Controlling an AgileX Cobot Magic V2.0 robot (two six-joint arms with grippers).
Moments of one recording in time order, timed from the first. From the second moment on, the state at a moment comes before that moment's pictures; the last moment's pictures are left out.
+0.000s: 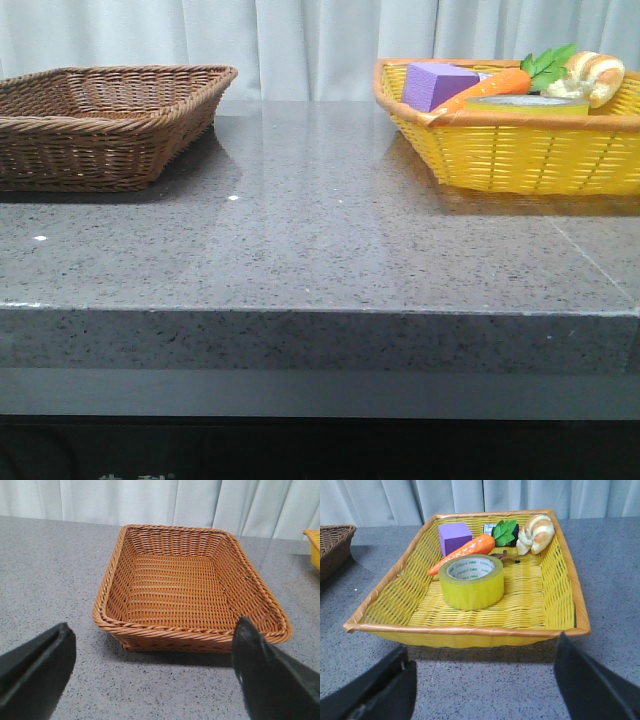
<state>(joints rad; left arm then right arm) -0.08 0.52 -0.46 -0.04 0.23 -0.03 0.04 0.37 -0.48 0.14 0.39 0.00</state>
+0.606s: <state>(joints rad) -0.08 0.52 -0.46 -0.04 0.23 -0.03 0.04 1.21 -1.02 0.14 0.44 0.02</state>
